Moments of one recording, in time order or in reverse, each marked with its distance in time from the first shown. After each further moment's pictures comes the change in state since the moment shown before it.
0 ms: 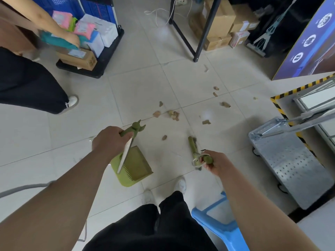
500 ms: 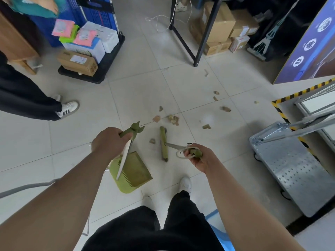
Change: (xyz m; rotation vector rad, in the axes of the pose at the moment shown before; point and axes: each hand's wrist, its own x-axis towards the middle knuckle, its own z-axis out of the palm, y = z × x) left_hand 0.014 0.021 0.002 0.009 0.052 0.011; right_hand 0.002 -0.014 0.039 0.113 -0.262 0.034
